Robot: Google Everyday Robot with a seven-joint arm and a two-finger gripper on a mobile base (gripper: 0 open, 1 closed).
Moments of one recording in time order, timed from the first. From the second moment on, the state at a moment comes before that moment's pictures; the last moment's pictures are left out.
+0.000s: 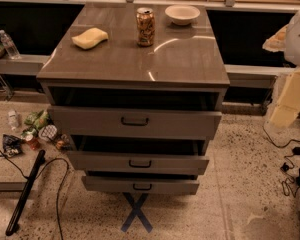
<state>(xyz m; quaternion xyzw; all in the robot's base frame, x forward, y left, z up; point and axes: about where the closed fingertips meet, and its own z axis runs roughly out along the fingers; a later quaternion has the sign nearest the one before) 0.438 -0.217 0.976 -0.60 0.78 -0.03 0.16</state>
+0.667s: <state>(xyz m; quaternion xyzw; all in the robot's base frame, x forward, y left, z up) 0.472 -0.204 0.970 -0.57 0.79 -0.01 0.22</state>
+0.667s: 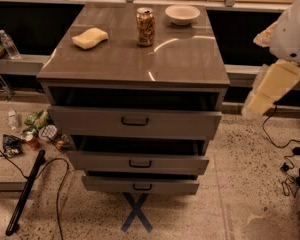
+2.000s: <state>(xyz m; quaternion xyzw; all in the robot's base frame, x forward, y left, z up) 0.655 -0.125 0.961 -0.45 0.77 0.10 0.44</state>
